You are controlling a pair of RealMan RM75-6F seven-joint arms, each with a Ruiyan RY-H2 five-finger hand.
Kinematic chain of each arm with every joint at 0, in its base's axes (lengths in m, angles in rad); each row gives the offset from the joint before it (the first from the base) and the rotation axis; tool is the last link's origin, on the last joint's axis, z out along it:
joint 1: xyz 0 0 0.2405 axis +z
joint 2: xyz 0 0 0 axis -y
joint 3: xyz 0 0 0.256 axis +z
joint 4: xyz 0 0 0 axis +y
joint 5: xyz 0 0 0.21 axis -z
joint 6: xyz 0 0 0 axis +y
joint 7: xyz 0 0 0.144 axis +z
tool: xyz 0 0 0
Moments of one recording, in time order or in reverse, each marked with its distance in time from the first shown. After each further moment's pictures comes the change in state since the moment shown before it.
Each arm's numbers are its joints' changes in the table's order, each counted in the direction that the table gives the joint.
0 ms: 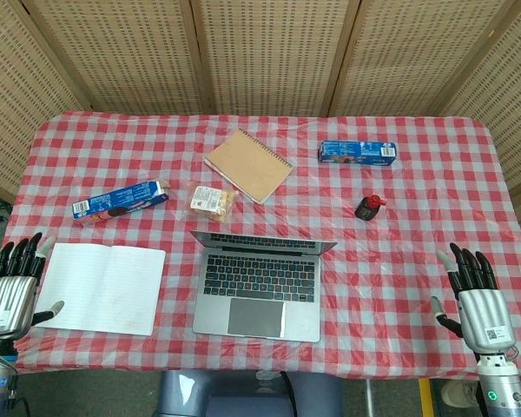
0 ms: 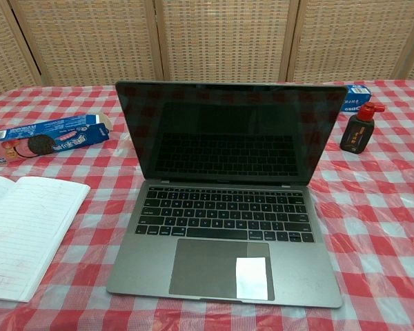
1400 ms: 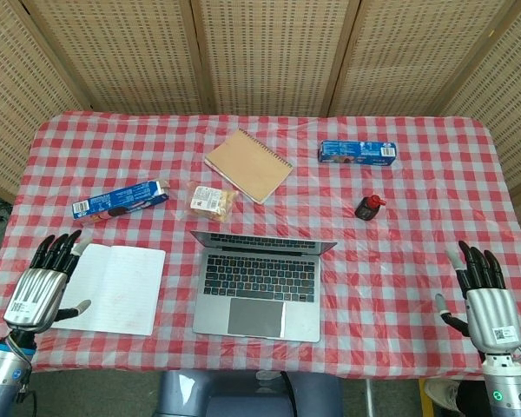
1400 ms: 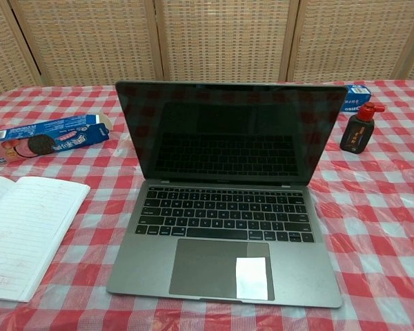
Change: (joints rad) left arm -0.095 -0.058 0.013 -0.036 -0.102 -0.130 -0.111; right arm -0.007 -0.010 0.015 -0.006 -0.020 0.012 0.031
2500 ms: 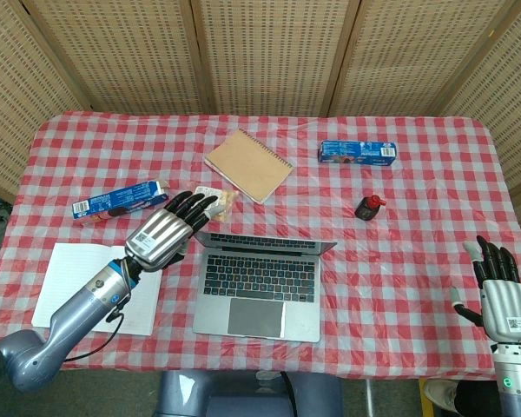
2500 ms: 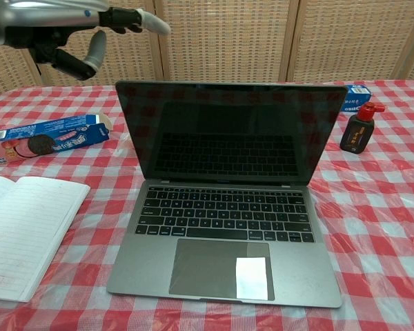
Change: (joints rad) left arm -0.575 0.009 -0.250 -0.115 0.379 -0.531 0.159; right arm 0.018 -0.001 0.040 0.062 -0.119 -0.085 0.097
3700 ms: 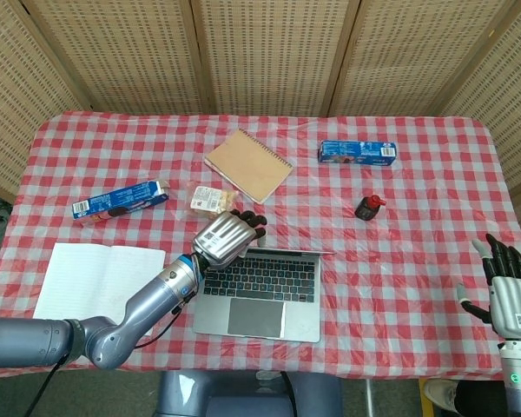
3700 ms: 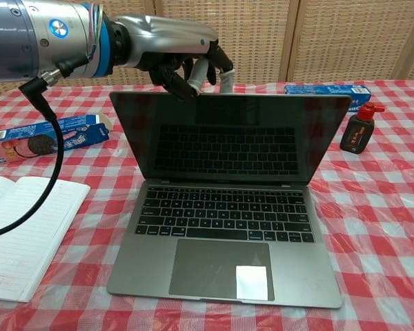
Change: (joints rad) left arm -0.342 0.223 0.048 0.084 0.388 0.046 0.171; right arm 0.005 -0.006 0.013 0.030 -0.036 -0.029 0.062
